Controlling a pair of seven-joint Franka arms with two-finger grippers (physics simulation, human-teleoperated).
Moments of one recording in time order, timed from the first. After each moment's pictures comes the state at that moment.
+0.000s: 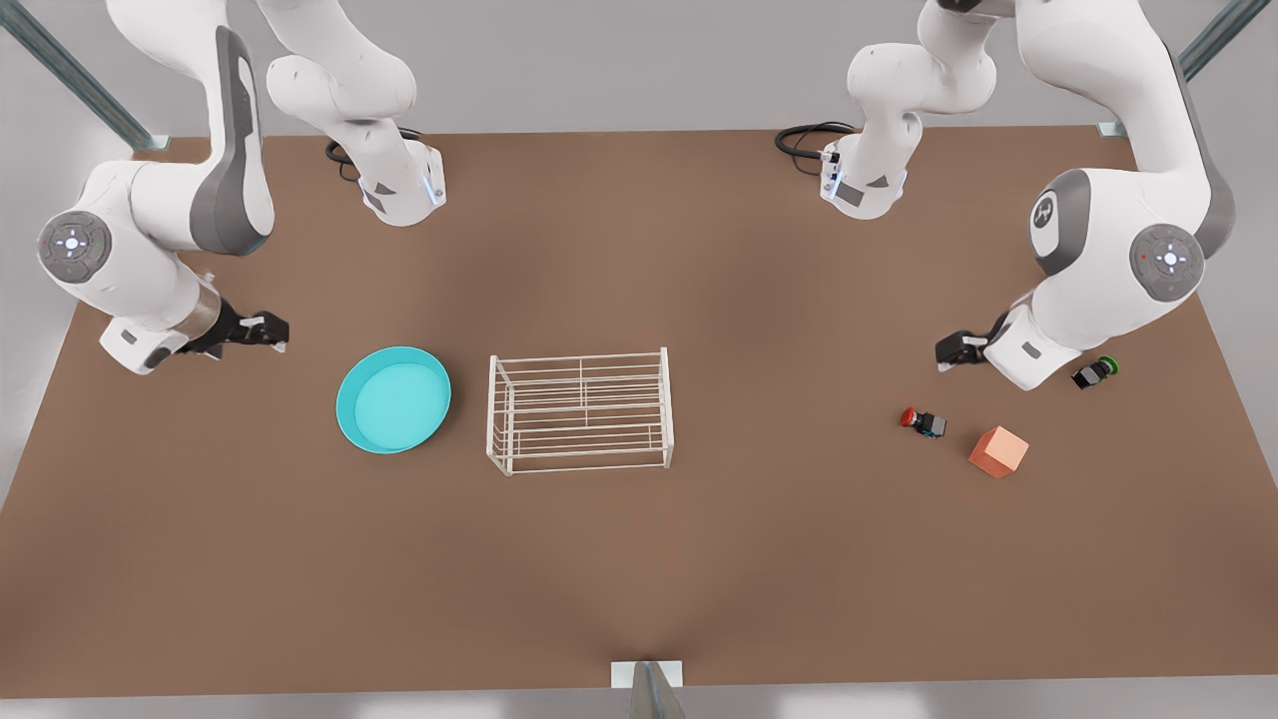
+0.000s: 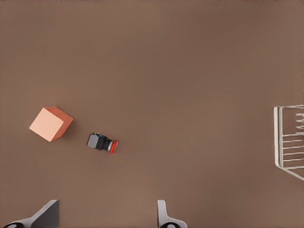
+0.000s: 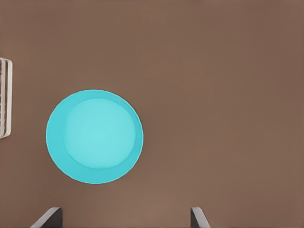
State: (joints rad) left arm -0.14 0.15 0.07 -1.61 -0.05 1.68 -0.01; right arm 0.00 -0.02 -0.04 -1.91 -0.07 1.80 -0.17
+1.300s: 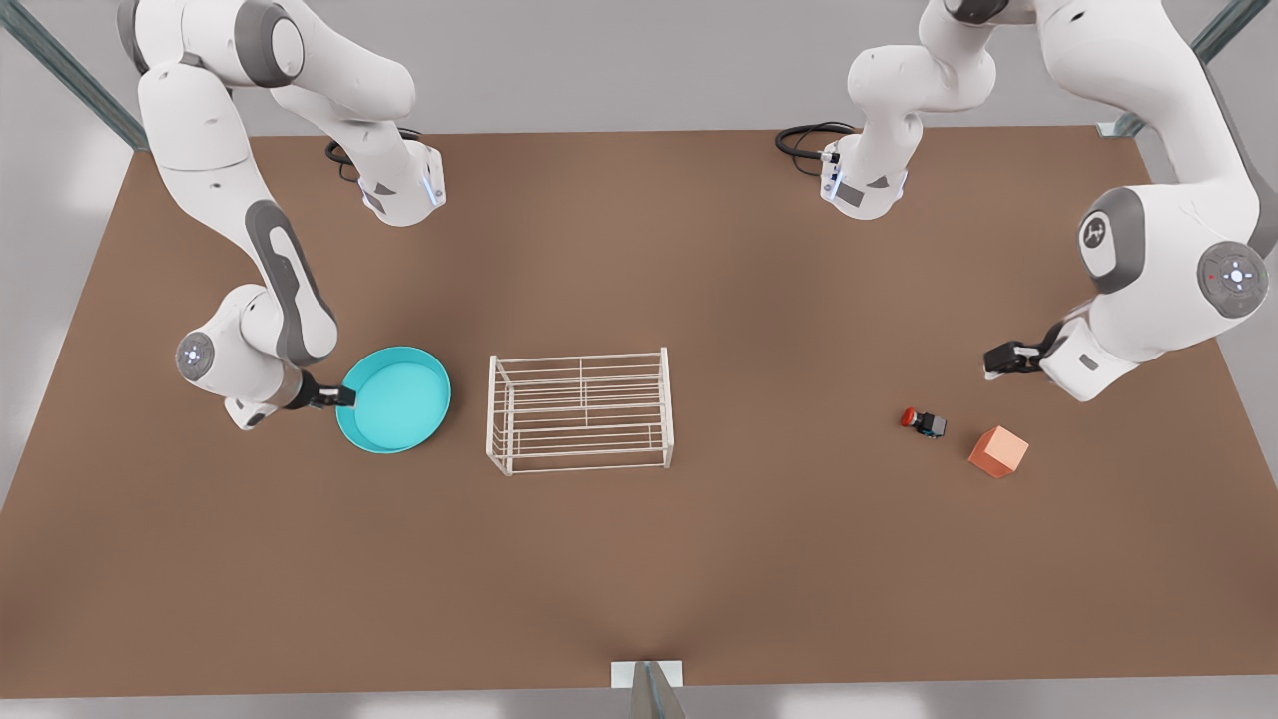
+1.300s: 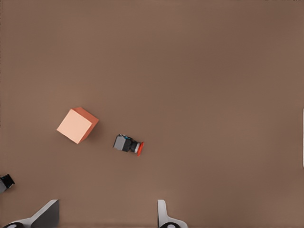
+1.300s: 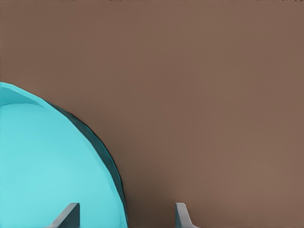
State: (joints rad) left arm -0.05 0.18 0.09 -1.61 -0.04 1.69 0.10; right arm -0.12 0.38 -0.03 -2.24 0.29 2.46 -0.32
